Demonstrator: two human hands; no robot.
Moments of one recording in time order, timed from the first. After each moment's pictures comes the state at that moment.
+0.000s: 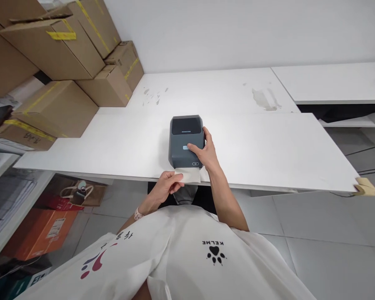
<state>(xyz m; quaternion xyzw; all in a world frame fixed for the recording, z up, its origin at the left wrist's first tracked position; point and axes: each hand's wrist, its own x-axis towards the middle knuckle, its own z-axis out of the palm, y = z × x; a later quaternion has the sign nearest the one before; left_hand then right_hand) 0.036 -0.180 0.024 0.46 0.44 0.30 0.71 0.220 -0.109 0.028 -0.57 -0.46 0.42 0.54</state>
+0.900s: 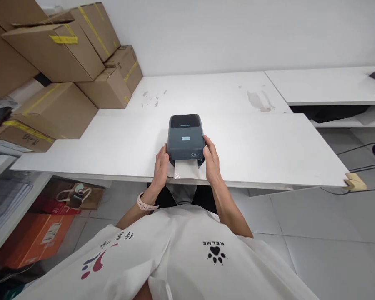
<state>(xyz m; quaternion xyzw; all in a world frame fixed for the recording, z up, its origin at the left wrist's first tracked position) 0.028 -0.153 0.015 0.59 0.53 0.44 0.42 0.224 -0.152 0.006 -0.53 -0.48 0.37 0.59</state>
